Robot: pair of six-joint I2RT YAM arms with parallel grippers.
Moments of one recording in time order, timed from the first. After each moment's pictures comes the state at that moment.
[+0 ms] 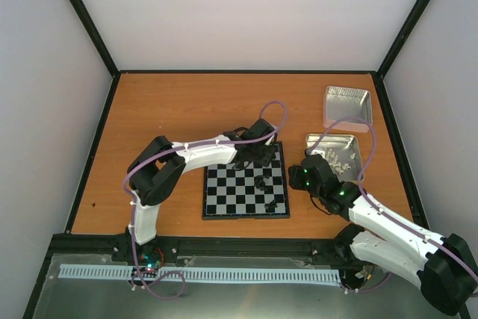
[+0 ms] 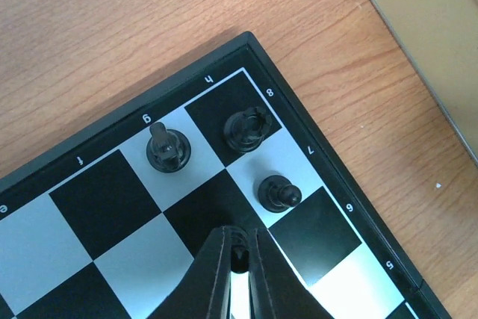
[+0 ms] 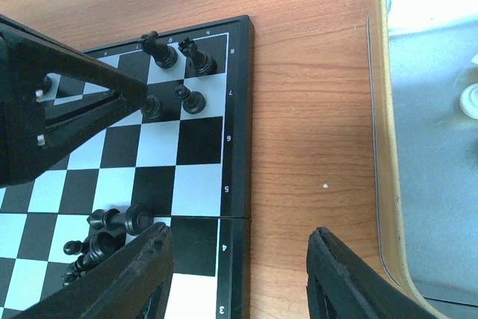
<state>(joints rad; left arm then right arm) -0.89 1.97 1.35 -0.34 -0.05 -0.35 0.66 0.88 0.43 -0.32 0.20 0.67</state>
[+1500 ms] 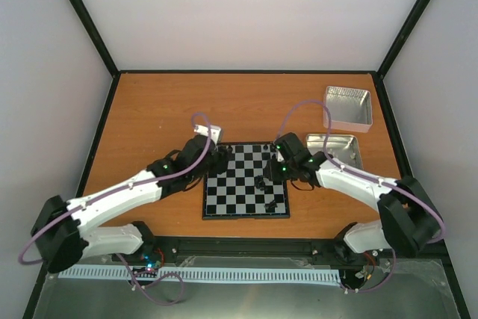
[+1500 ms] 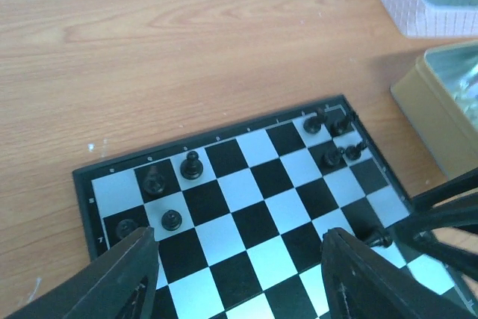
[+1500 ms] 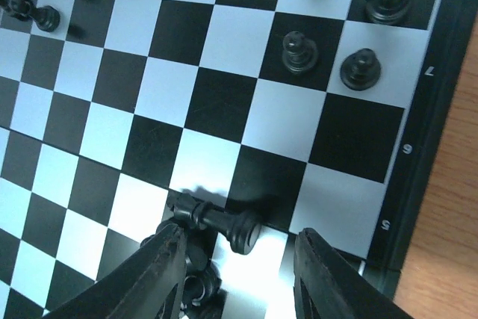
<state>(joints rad) -0.84 1.19 0.78 -0.26 -0.26 -0.43 0.67 1.34 0.72 -0.36 -0.10 0.49</state>
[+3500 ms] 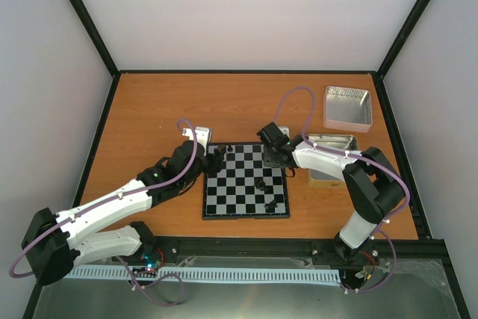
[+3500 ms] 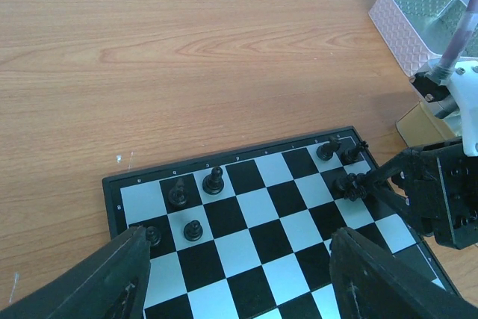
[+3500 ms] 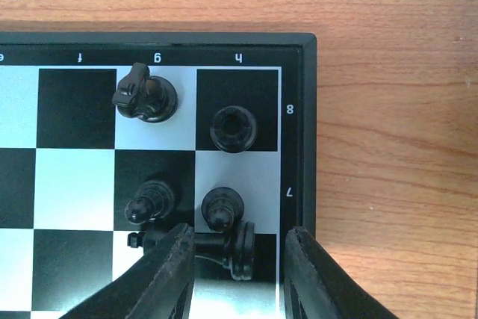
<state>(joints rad) -0.83 1.03 0.66 -0.17 -0.33 -0.46 0.69 1.67 0.98 -0.48 0.27 0.61</state>
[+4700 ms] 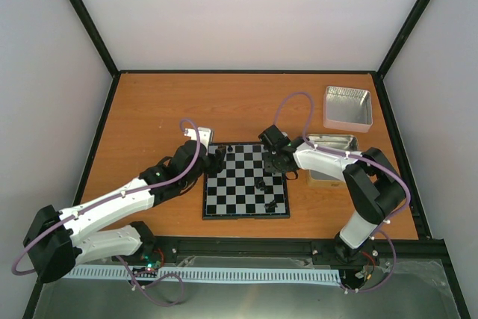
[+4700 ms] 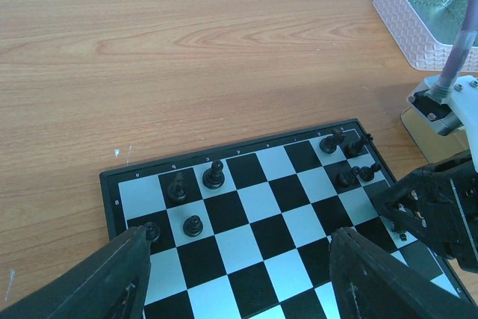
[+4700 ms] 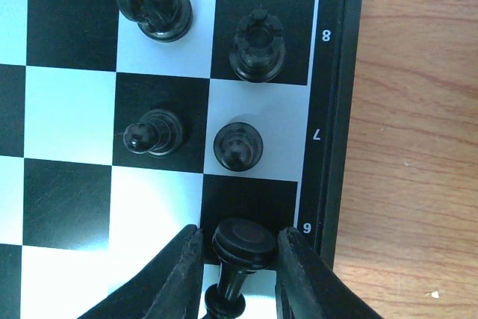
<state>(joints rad) -0.83 1.06 0.66 -0.17 -0.32 -0.46 0.68 1.66 0.96 -0.52 0.16 0.58</state>
